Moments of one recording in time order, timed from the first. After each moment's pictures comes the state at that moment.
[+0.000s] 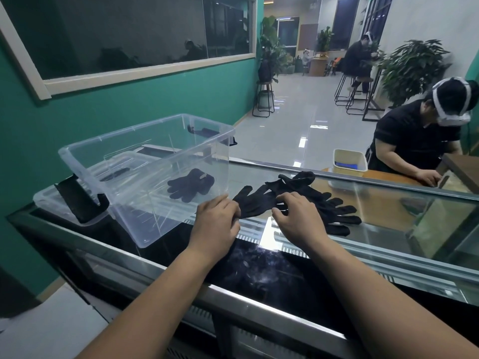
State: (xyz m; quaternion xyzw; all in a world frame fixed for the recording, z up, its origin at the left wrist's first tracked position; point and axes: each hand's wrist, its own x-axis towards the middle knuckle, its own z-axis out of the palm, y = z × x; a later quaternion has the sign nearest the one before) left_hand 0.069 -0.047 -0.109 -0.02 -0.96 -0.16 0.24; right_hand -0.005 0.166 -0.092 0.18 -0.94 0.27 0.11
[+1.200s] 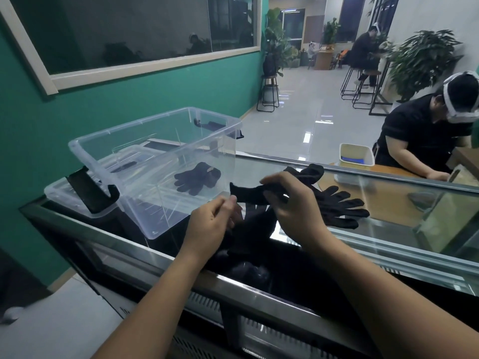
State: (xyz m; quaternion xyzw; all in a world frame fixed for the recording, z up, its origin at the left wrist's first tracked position) left_hand 0.115 -0.046 -0.084 0.07 -0.82 -0.52 0.21; right_hand 0.030 0.147 -0.063 0.33 -0.78 0.50 0.20
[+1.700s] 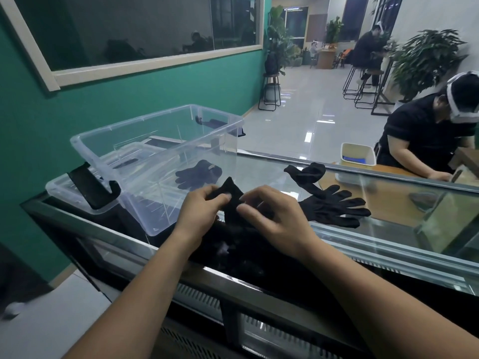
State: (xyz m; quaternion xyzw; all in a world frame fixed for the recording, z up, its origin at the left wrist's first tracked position) left_hand 0.097 -0.067 -0.068 0.14 -0.77 -0.61 0.16; right_hand 0.059 0.134 -0.065 0.40 -0.76 0.49 0.12
